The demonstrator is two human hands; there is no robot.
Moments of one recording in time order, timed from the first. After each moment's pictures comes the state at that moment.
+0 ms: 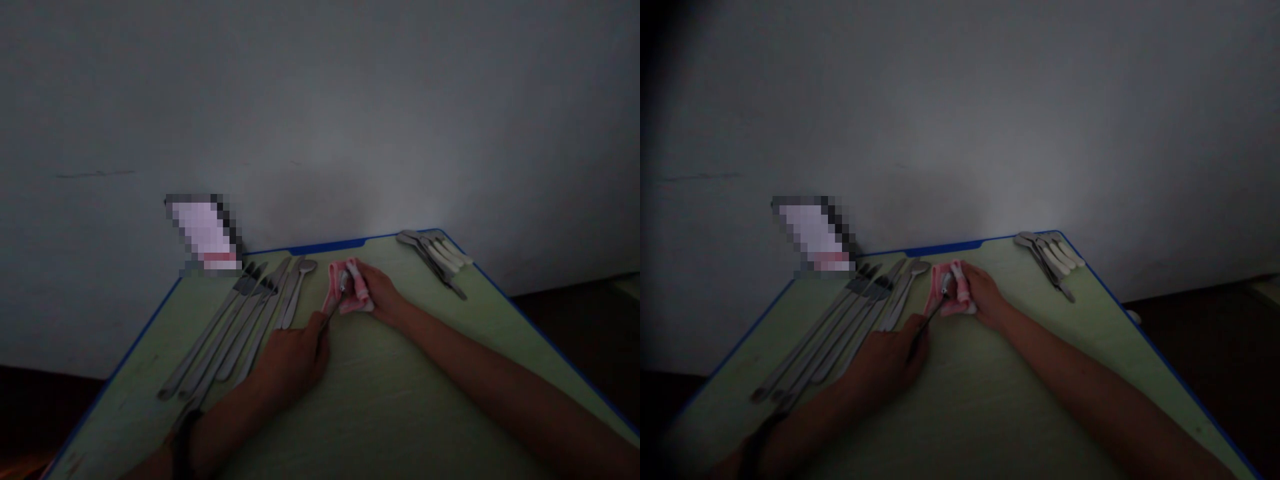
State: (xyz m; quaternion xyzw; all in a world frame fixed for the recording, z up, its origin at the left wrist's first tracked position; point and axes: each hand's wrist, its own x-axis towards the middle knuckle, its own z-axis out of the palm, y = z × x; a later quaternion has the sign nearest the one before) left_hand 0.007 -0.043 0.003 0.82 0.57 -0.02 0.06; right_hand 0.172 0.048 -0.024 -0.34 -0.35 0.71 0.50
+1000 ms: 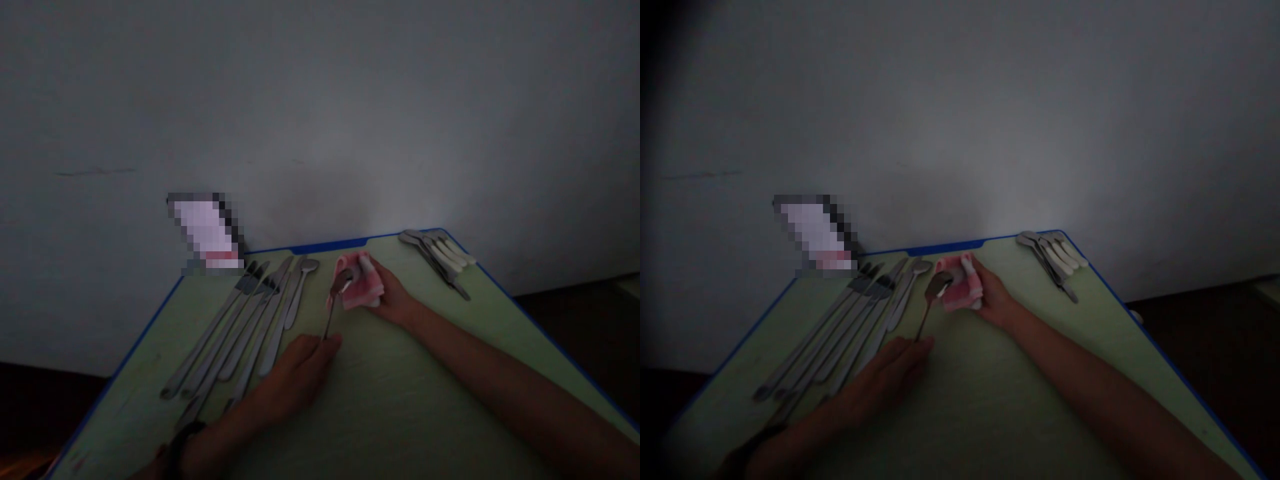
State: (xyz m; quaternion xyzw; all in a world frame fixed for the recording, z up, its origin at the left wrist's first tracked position) left_hand 0.009 -0.057 0.016 0.71 0.55 0.14 0.41; right_hand 0.176 0.049 -0.010 -0.18 -0.27 0.82 0.46
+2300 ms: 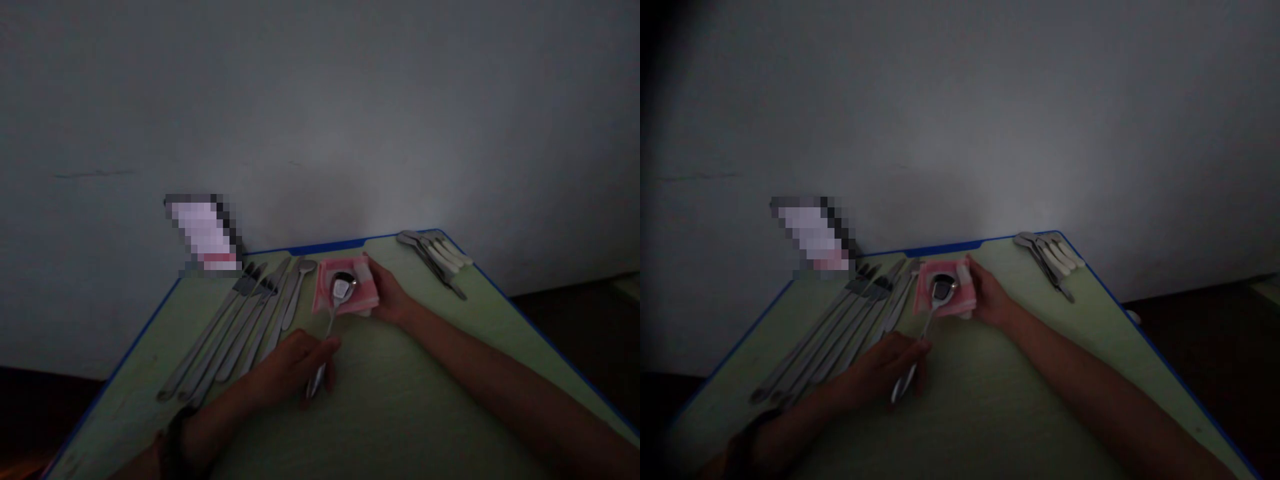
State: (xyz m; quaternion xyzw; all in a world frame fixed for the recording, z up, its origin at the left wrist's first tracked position) left_hand -0.004 -0.041 0.006 0.70 0.46 0.11 0.53; right_hand 0.180 0.045 -0.009 -0.21 -0.24 0.87 0.39
